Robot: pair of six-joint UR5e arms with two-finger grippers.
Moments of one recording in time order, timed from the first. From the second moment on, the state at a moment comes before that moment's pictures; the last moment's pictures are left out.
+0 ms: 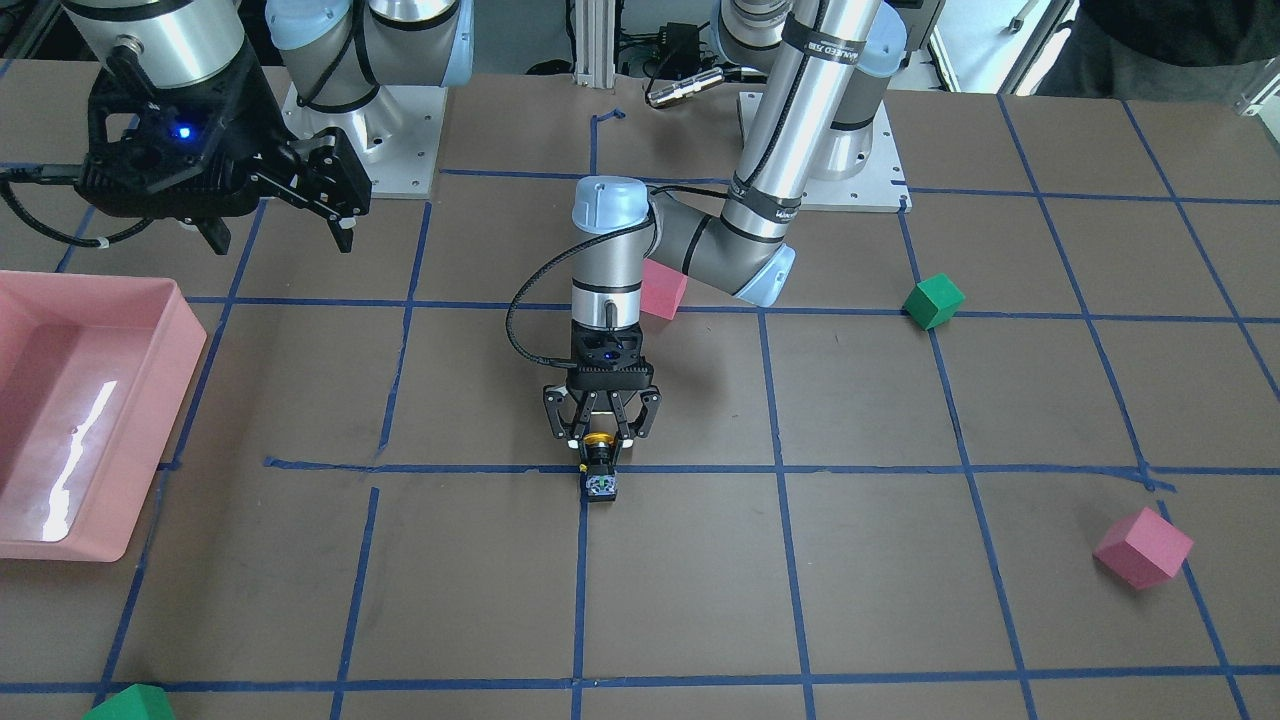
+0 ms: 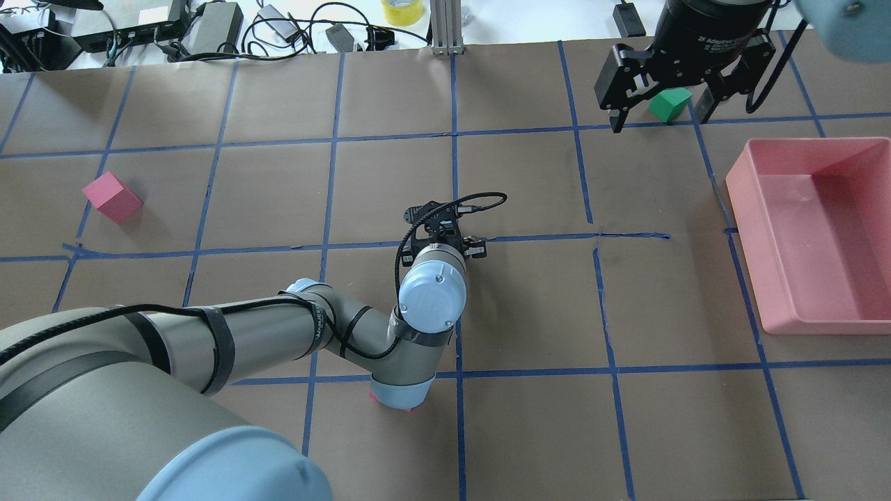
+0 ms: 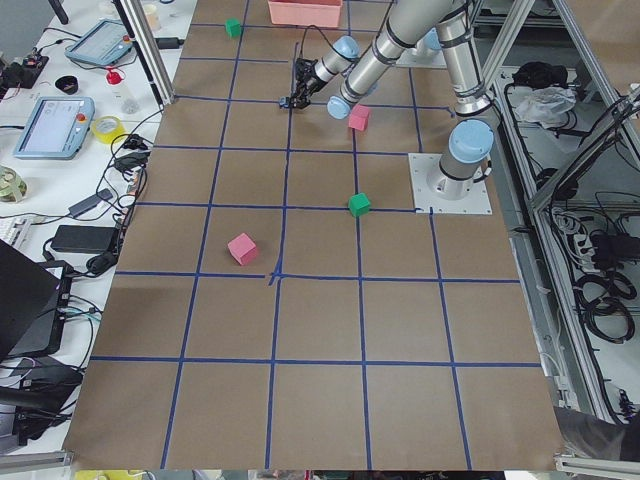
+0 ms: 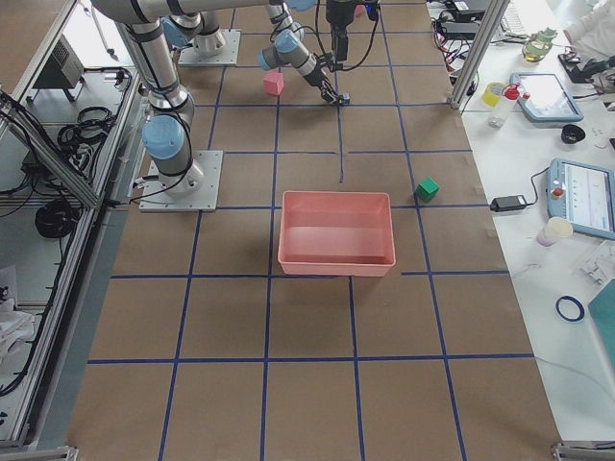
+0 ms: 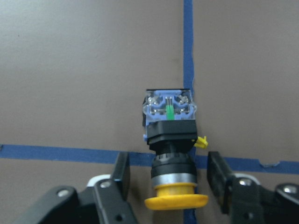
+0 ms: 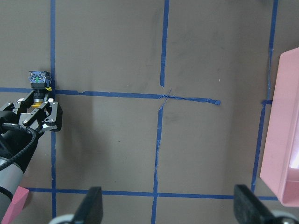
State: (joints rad) left arm -2.06 -2.18 -2.07 0.16 1.84 -0.49; right arm 1.60 -1.52 1.43 -1.49 -1.59 -0.03
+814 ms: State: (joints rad) left arm -1.94 -2.05 -1.88 -0.28 1.70 -0.58; right arm 1.60 -1.52 1.43 -1.49 -1.58 -0.02
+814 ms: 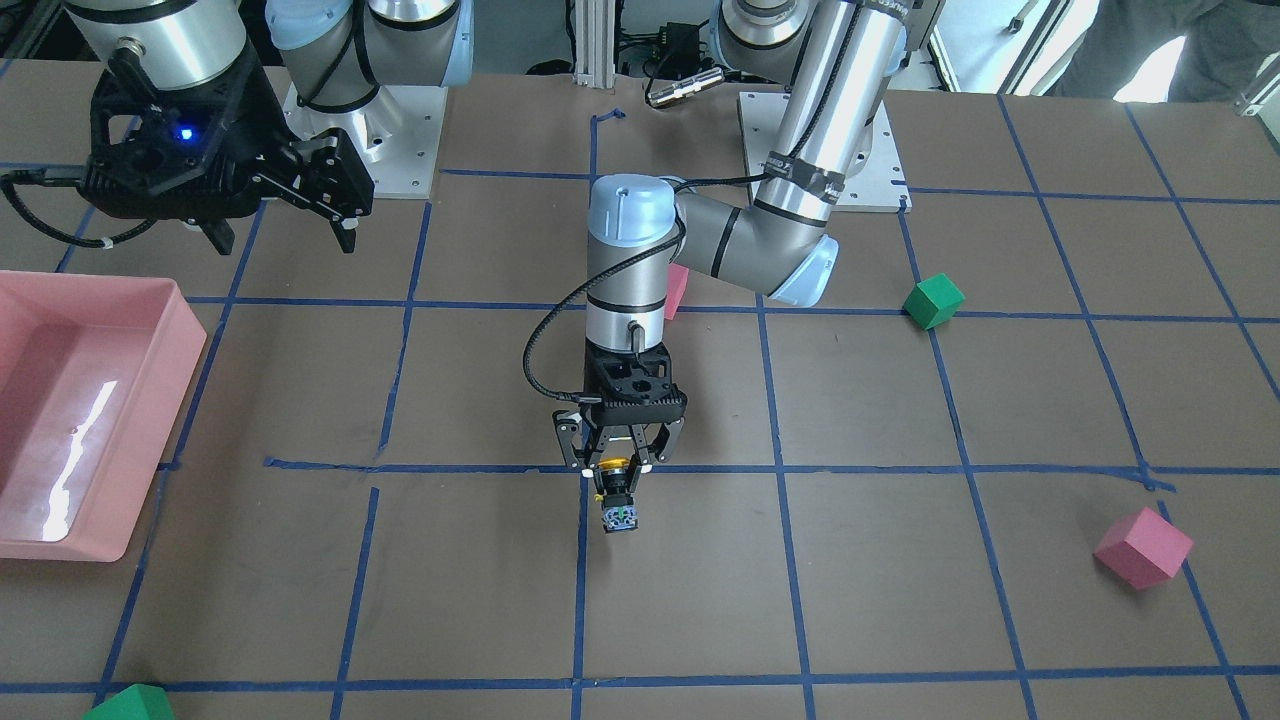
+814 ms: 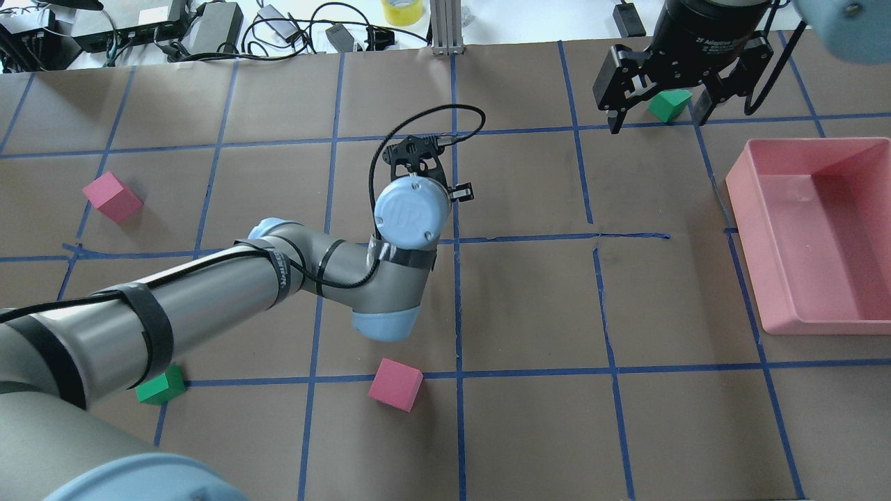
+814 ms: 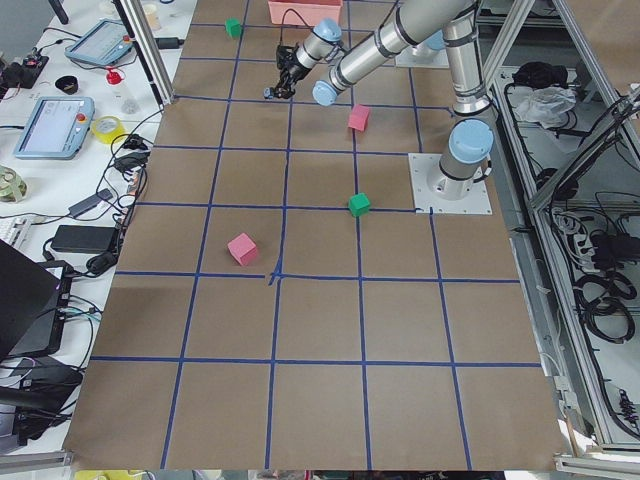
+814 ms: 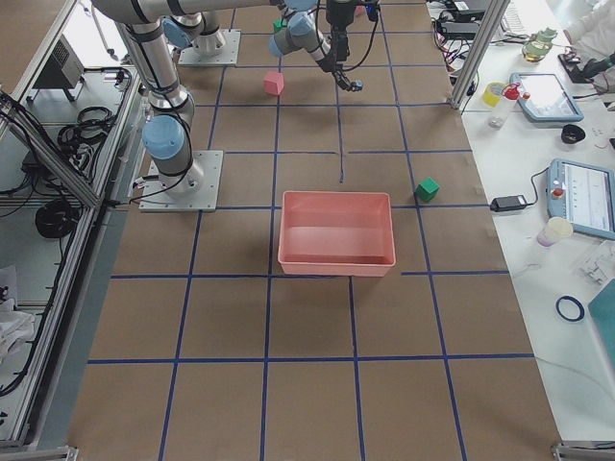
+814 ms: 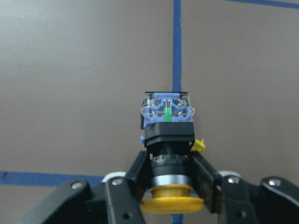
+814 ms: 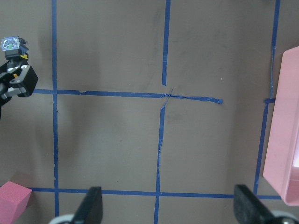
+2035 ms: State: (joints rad) left arm -1.69 -2.12 -1.68 -1.04 0.88 -1.22; right arm 1.60 -1.52 1.43 -1.49 -1.58 -0.02
